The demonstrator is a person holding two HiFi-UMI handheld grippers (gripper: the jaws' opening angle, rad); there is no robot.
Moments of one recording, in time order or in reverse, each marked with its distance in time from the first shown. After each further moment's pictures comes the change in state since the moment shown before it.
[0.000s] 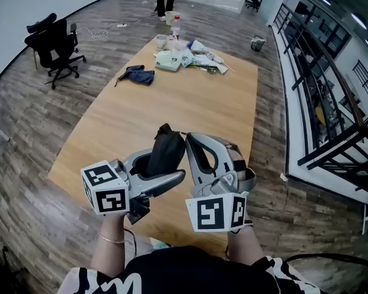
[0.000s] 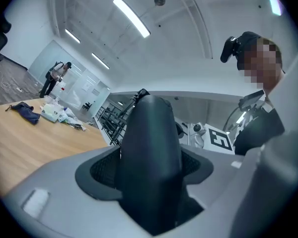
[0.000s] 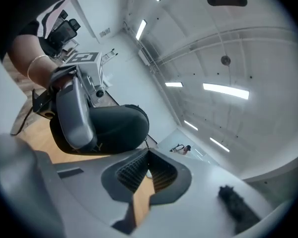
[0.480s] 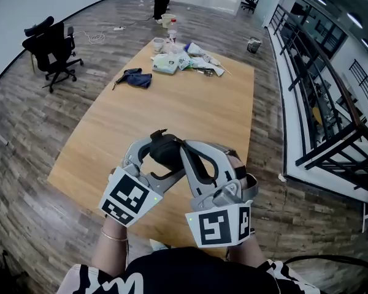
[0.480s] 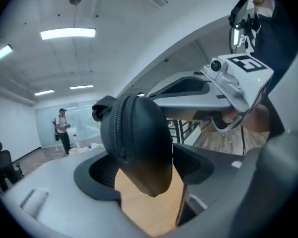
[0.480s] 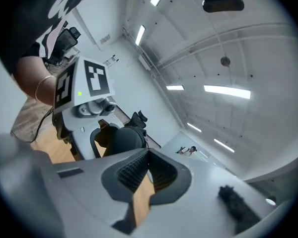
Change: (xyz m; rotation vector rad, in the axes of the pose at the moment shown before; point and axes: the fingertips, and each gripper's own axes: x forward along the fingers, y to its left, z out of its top) left arm 0.023 0.012 0.006 0.682 0.231 0.286; right arm -0.022 -0.004 0.030 0.017 -0.045 0.044
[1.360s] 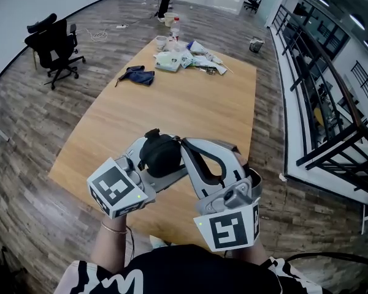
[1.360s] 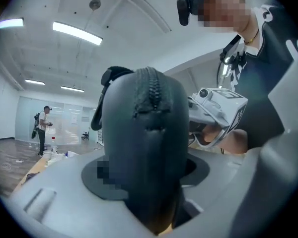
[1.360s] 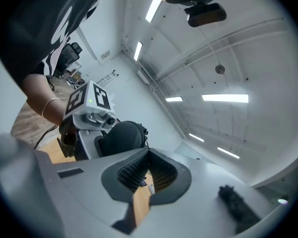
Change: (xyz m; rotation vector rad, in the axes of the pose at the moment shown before) left arm -0.022 -0.016 0.034 -0.133 -0.234 -0.181; right arm -0.016 -0.005 0.030 0.041 -0.166 0.005
